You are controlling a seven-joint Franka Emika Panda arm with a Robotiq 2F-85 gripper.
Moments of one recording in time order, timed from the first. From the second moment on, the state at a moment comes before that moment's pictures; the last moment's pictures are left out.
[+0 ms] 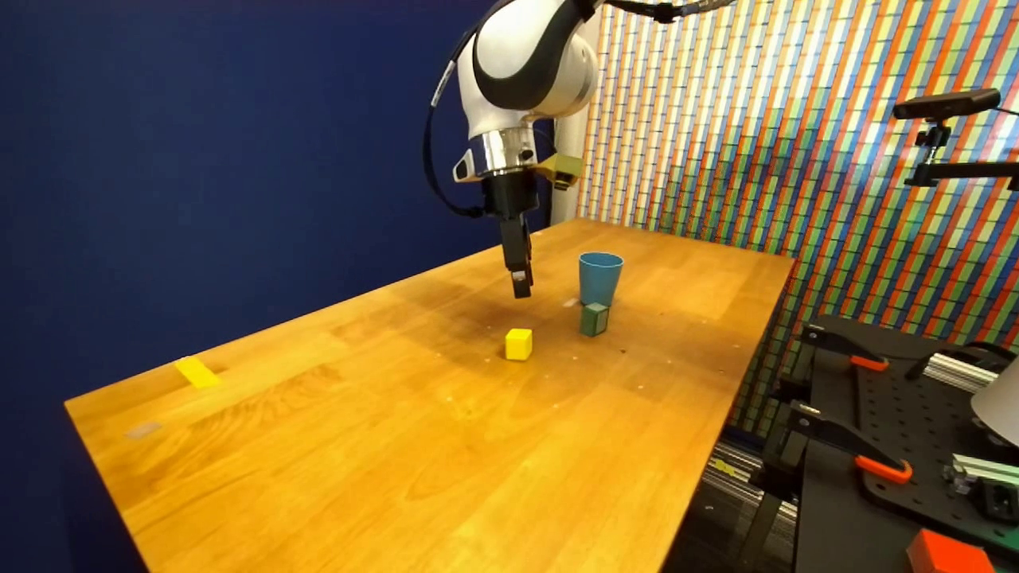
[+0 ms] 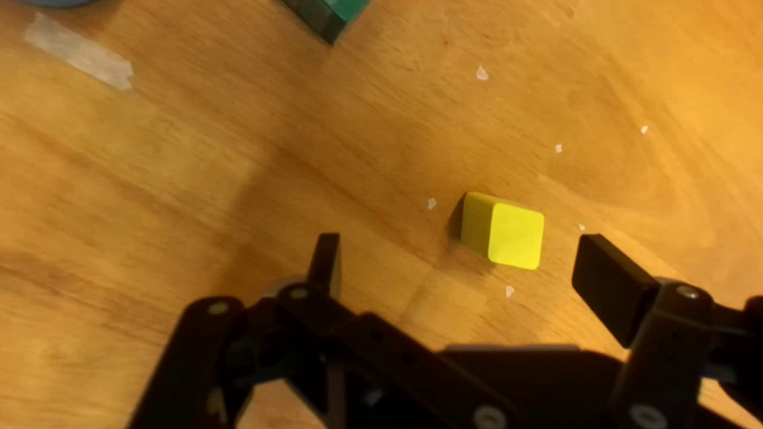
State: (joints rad) arm 0.08 0.61 0.13 -1.78 0.06 2.11 -0.45
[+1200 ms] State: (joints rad) arm 0.13 0.73 0.17 -1.74 -0.04 2.11 -0.44
